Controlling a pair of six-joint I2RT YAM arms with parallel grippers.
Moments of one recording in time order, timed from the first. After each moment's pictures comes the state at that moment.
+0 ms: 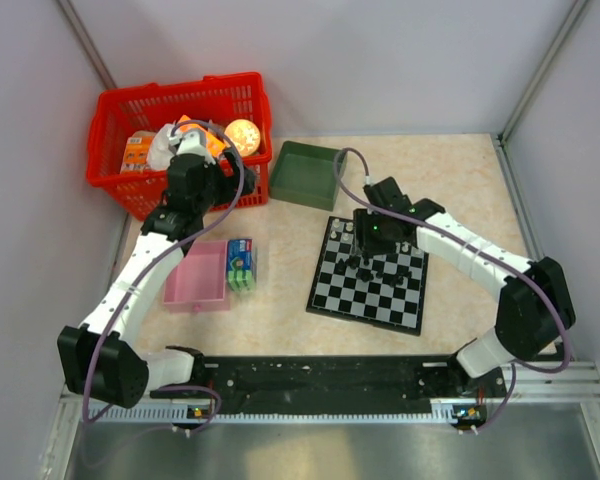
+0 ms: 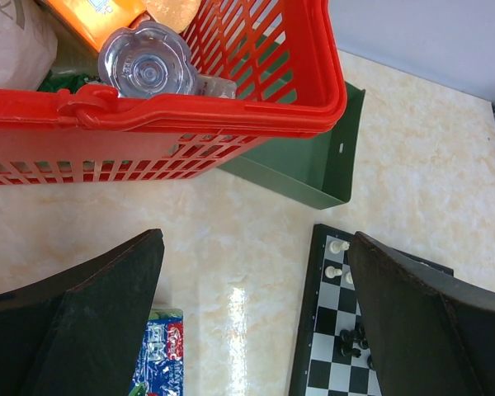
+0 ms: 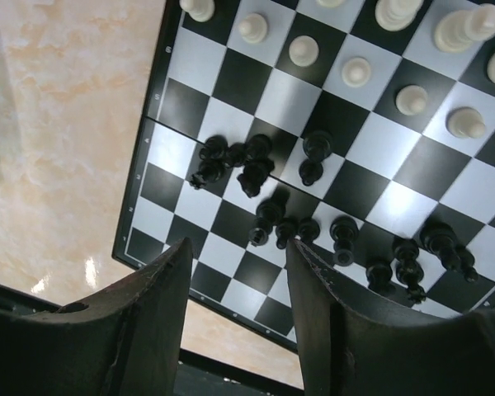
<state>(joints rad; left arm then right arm) -0.24 1.24 1.13 -0.24 -0.02 -0.50 0.57 1.50 1.15 -0.68 -0.02 0.50</state>
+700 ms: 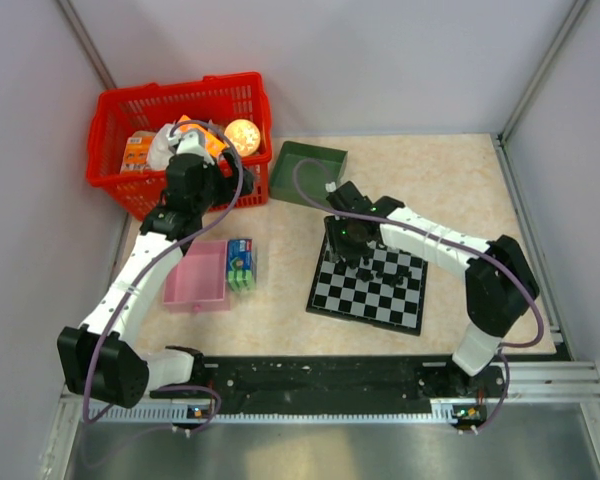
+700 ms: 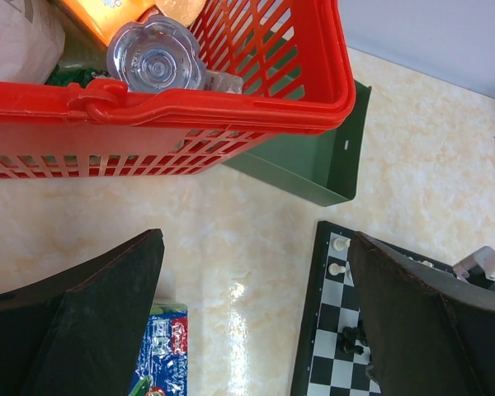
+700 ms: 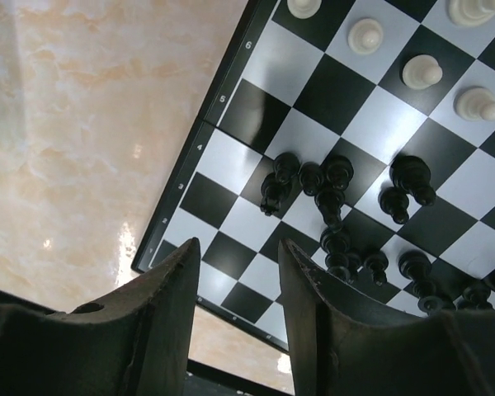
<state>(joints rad) -0.24 1.24 1.13 -0.26 -0.02 -0.50 0.73 1.69 1.31 -0.70 0.02 0.50</state>
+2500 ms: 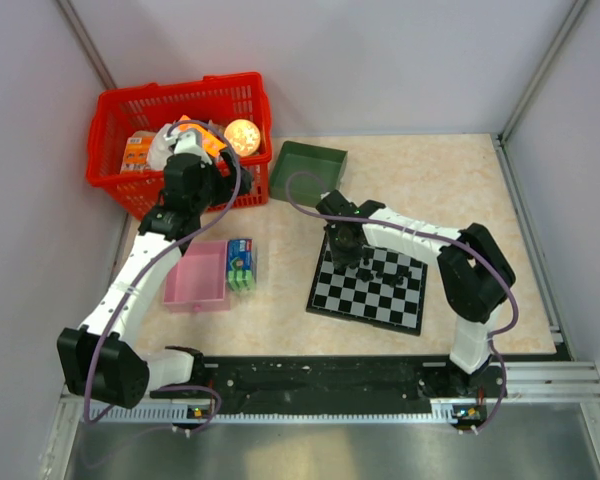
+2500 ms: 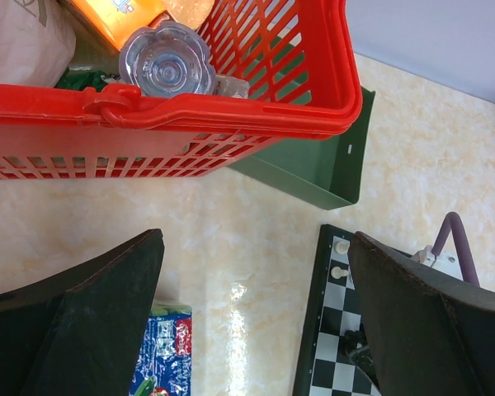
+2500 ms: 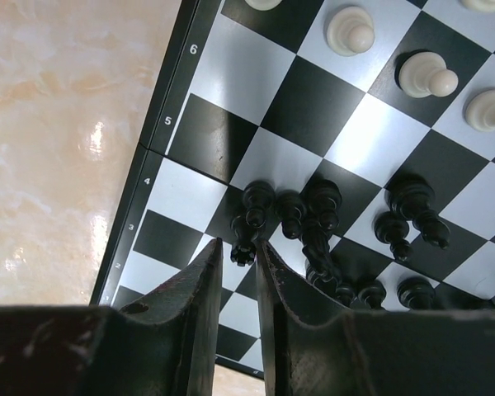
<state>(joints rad) -0.22 1.24 1.13 -0.26 -0.02 -0.50 0.75 1.84 1.34 -0.72 0.11 0.53</state>
